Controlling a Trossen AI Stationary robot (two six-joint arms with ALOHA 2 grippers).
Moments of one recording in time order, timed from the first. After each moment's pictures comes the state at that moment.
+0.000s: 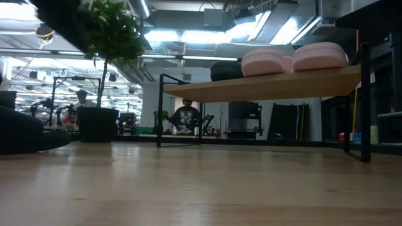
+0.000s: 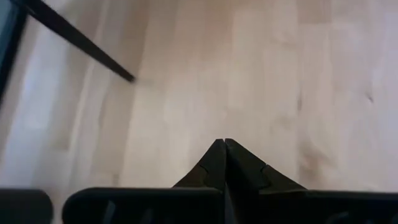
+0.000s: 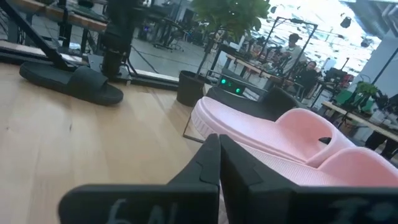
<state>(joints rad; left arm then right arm) -0.32 0.96 0.89 -0.96 -0.33 -0.33 0.98 1.29 0.43 0.50 1.52 0.04</state>
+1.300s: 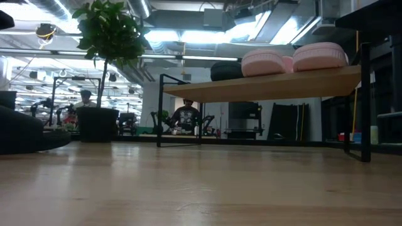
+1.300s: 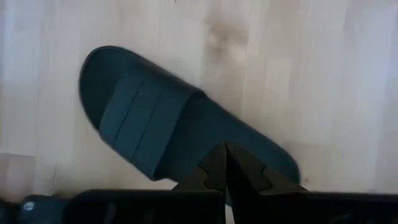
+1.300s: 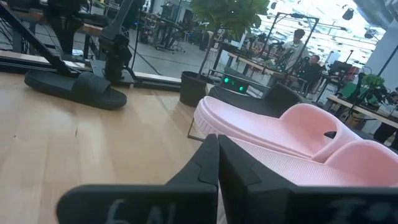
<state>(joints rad) -1.00 1.19 0.89 -1.14 -0.32 -1.10 0.98 1.29 0.43 0.50 1.51 0.10</state>
